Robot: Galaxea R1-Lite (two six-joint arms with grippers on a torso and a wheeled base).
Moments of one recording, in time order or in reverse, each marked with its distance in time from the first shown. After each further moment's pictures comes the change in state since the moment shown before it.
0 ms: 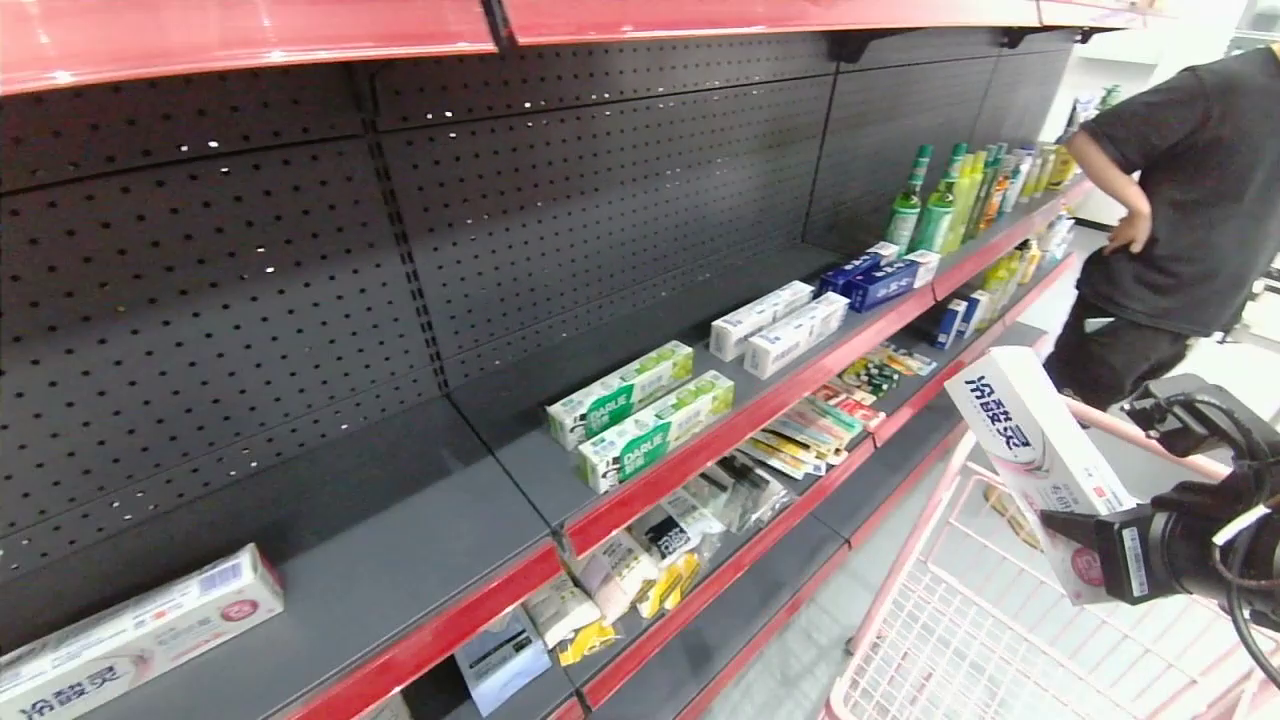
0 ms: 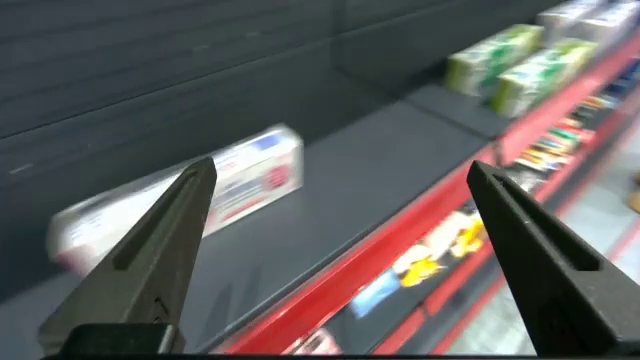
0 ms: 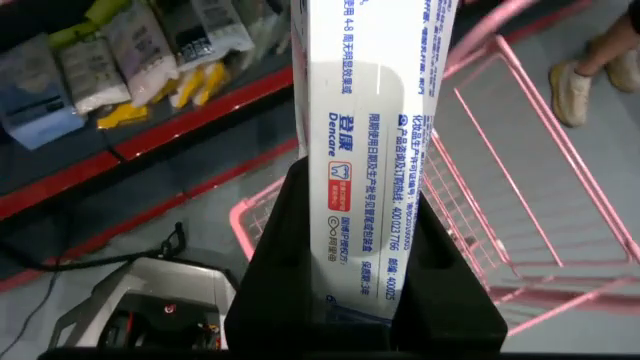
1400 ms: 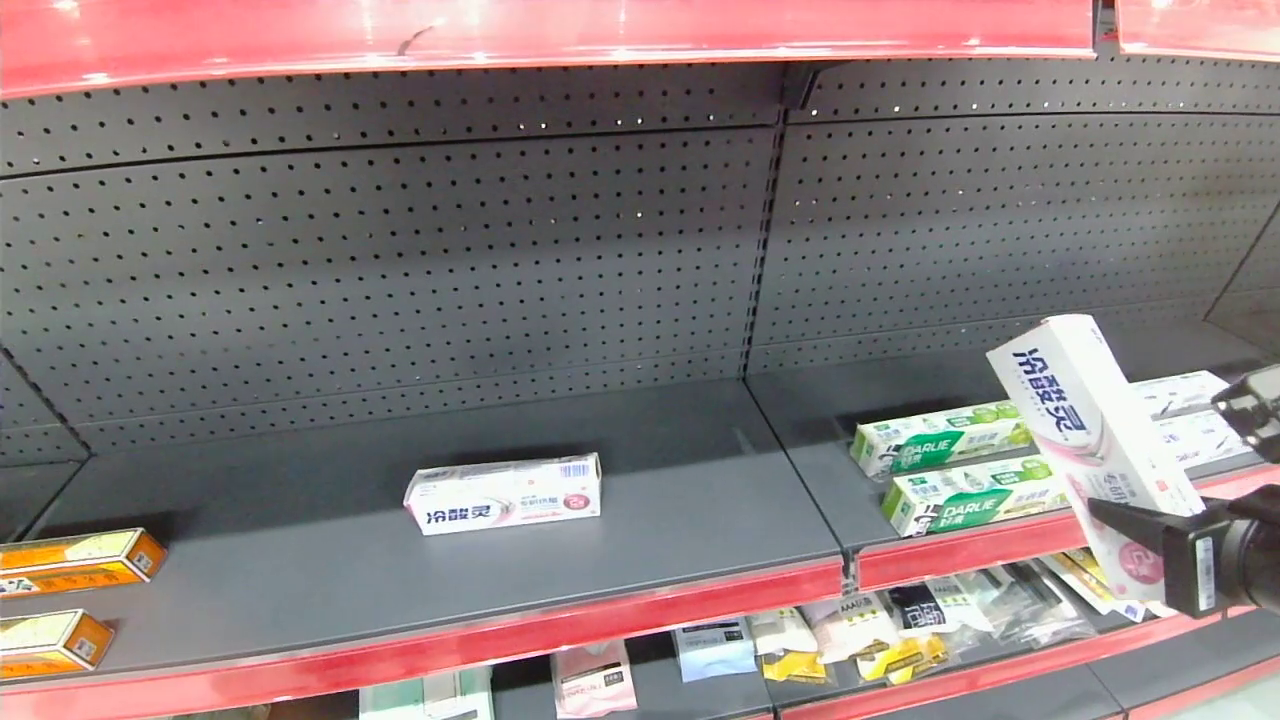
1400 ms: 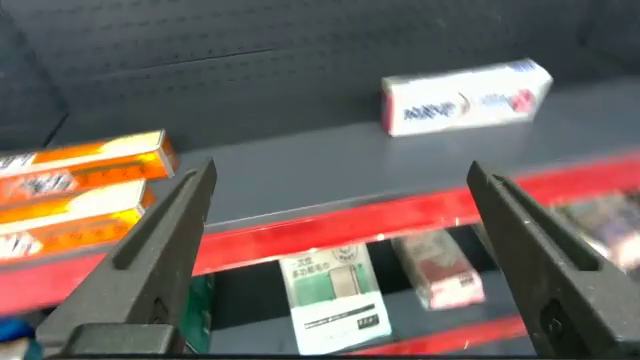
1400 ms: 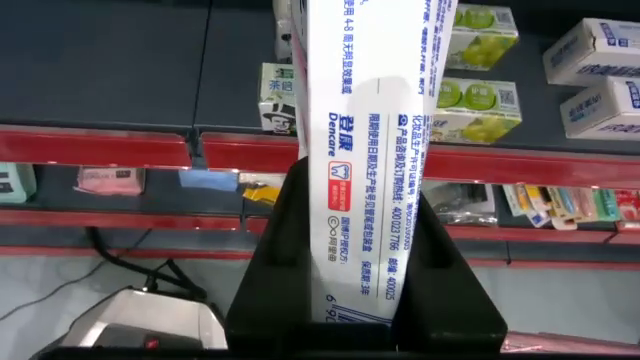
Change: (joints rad) left arm -0.019 0.031 0.000 -0.002 -0.034 0.070; right arm -0.004 -0.172 0.039 -0.001 0.000 -0.034
